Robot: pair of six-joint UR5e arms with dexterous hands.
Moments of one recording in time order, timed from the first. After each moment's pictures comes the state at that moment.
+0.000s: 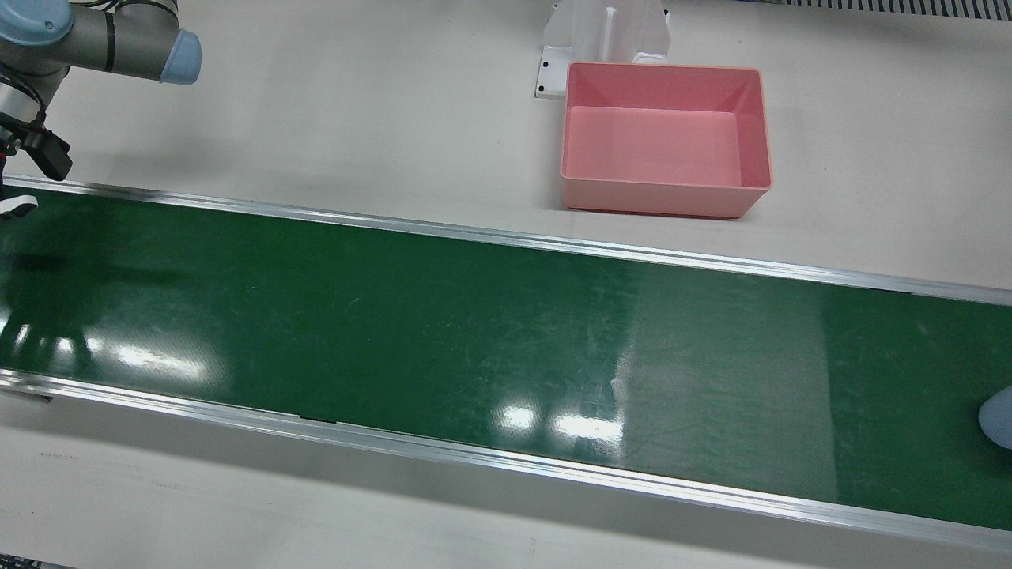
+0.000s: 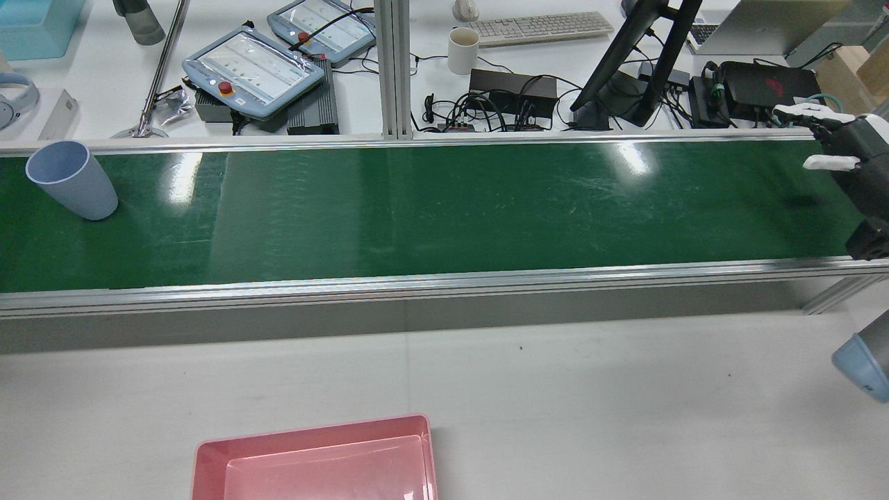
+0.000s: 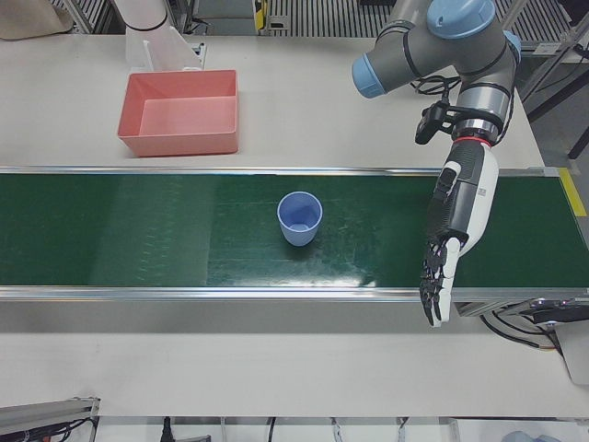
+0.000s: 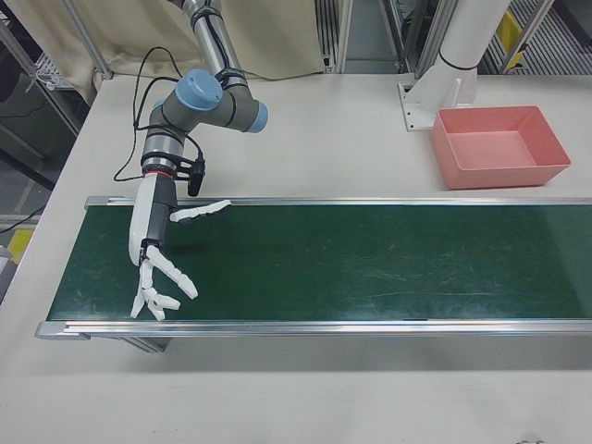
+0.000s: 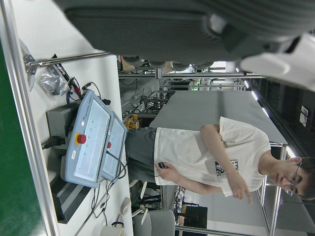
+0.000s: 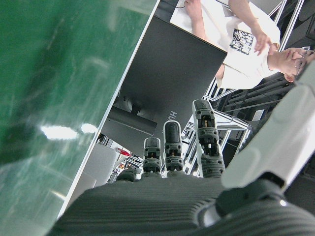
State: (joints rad) left arm -1.41 -1.77 -1.73 0.29 1.79 0.00; right arm 1.15 -1.57 1.66 -3.18 -1.18 -0.41
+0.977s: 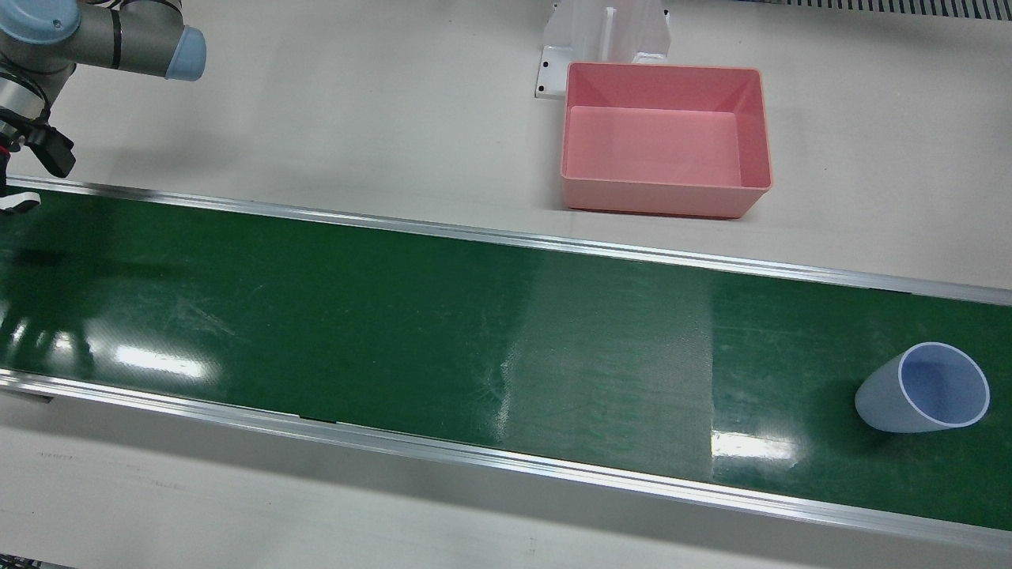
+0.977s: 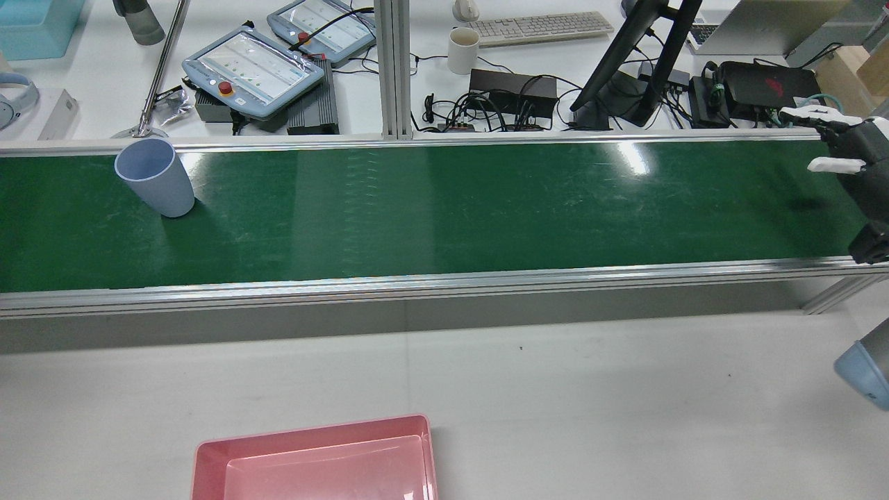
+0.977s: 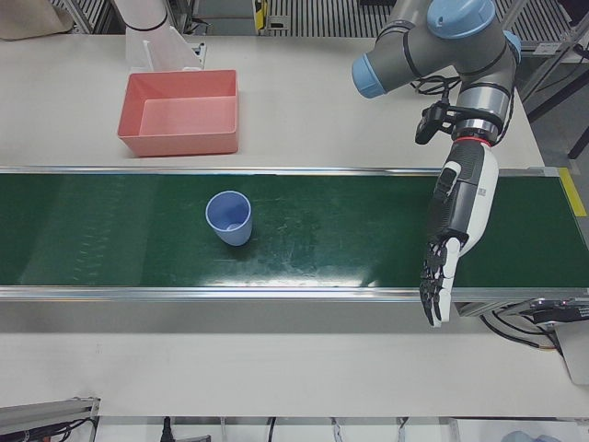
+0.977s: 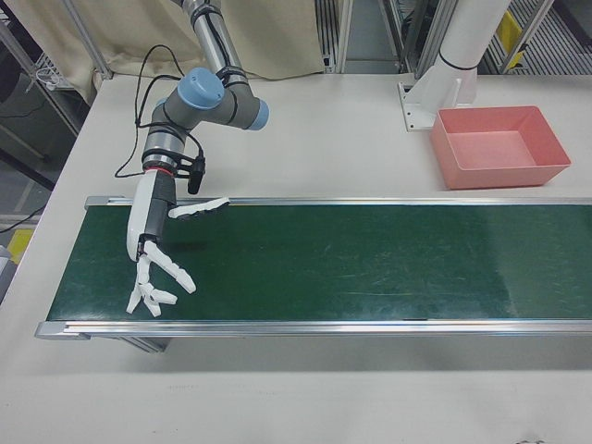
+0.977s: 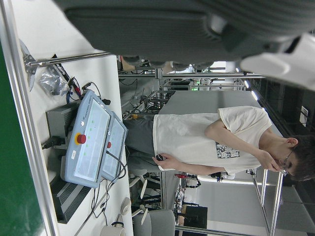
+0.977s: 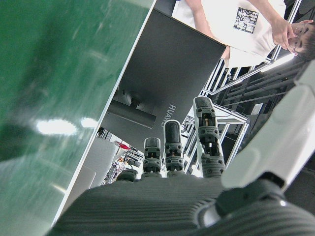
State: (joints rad) left arm -1.41 -1.77 -1.73 0.29 1.79 0.00; right arm 1.13 -1.59 1.67 -3.18 -1.14 -0.41
